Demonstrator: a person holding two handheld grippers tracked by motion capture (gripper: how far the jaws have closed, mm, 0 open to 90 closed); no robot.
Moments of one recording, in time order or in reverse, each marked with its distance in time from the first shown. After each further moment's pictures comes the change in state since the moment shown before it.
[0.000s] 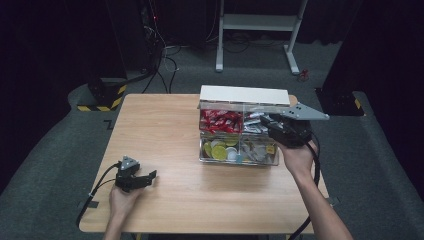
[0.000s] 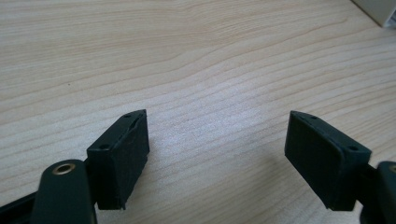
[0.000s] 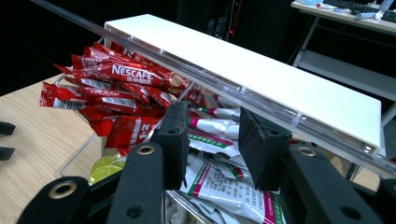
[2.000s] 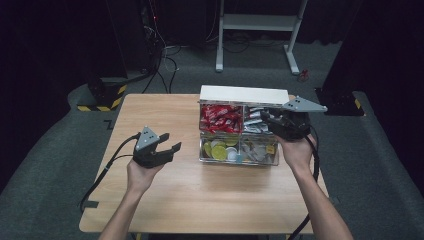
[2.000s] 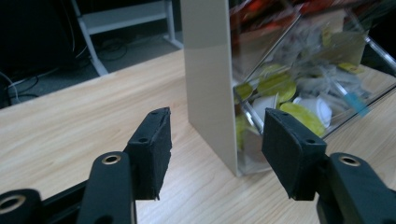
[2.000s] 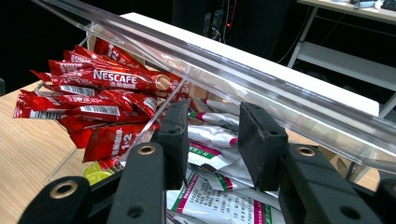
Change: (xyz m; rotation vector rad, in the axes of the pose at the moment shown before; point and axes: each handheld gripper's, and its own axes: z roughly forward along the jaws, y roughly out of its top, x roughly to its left) left arm -0.079 0.124 -0.049 -0.276 -0.192 0.209; right arm -0.010 0.007 0.012 0.028 -0.008 0.027
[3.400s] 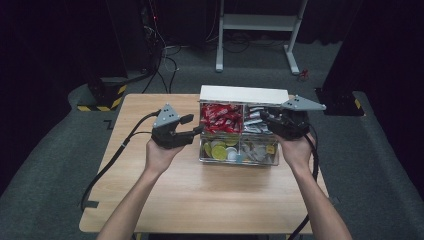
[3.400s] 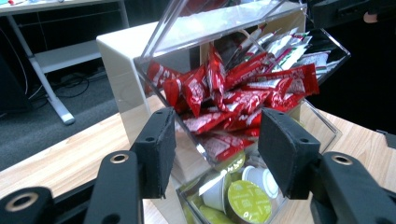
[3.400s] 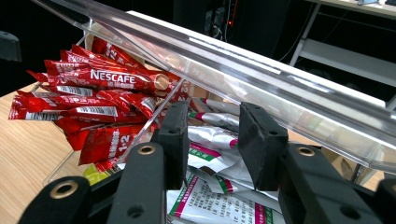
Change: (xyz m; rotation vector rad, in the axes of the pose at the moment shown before) left arm -0.025 0.076 0.026 -0.075 -0.146 0.063; right arm -0.002 0.000 0.005 0.007 0.008 0.005
